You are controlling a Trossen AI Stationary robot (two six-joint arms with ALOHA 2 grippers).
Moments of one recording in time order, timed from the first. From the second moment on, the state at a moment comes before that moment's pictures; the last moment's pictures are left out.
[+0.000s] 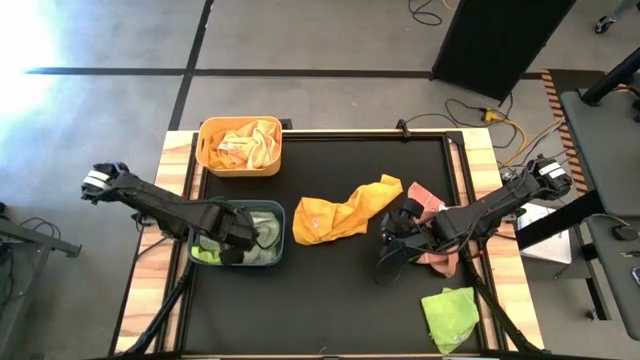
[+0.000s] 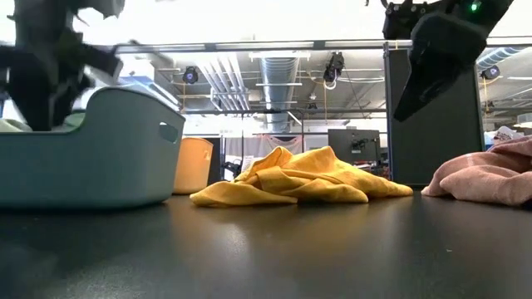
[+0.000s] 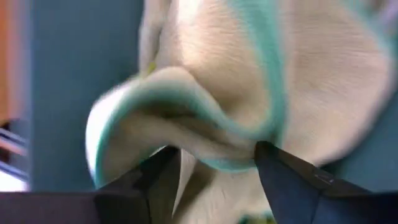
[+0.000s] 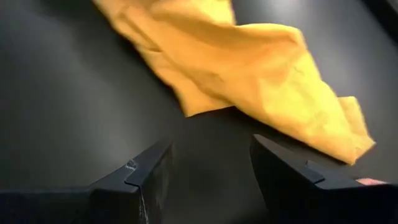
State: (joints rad) left arm -0.30 1.28 0.88 -1.26 -0.19 -0.66; right arm 0.39 1.37 0.90 -0.73 0.54 0.72
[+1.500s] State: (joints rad) left arm 0.00 2.02 1.39 -0.43 -0.22 -0.22; right arm 0.48 1.37 1.04 -0.74 0.61 0.63
